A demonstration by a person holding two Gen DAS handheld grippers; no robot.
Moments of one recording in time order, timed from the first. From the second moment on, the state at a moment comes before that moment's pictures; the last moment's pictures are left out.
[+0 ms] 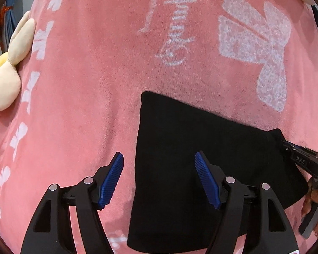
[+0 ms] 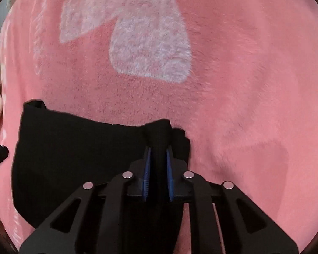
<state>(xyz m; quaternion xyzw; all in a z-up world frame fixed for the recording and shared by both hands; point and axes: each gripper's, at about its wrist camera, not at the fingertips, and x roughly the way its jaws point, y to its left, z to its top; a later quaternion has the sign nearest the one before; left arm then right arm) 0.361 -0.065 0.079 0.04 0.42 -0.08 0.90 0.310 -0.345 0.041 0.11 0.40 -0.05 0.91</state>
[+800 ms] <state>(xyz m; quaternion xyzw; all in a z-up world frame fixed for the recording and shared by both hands) 0.308 -0.053 0.050 0.07 0.45 -0.07 0.89 0.187 -0.307 0.073 0.14 0.35 -0.04 0.92</state>
